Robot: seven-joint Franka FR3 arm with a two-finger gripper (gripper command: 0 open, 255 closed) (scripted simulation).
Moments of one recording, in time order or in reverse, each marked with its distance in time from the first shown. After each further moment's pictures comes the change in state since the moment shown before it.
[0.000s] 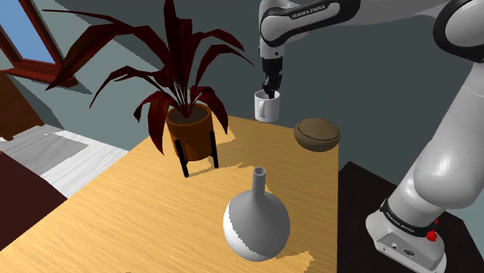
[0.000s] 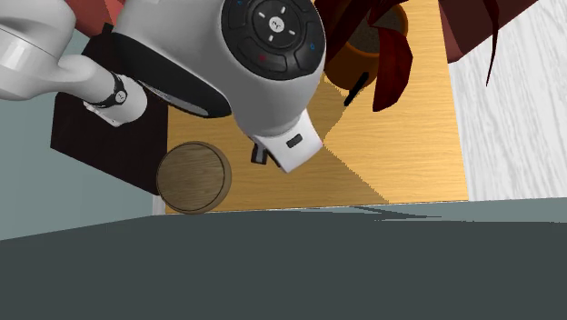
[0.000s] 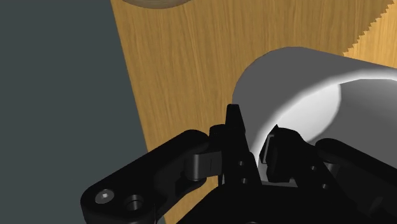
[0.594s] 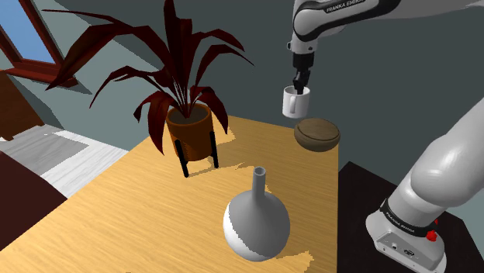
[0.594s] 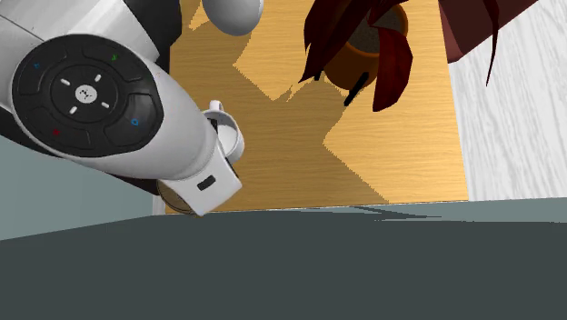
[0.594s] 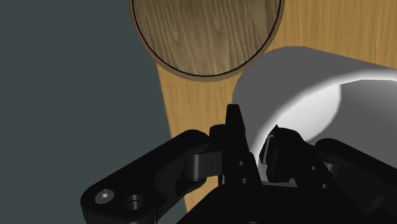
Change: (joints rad) arm -0.082 -0.219 -0.083 -0.225 -0.028 0.008 -0.156
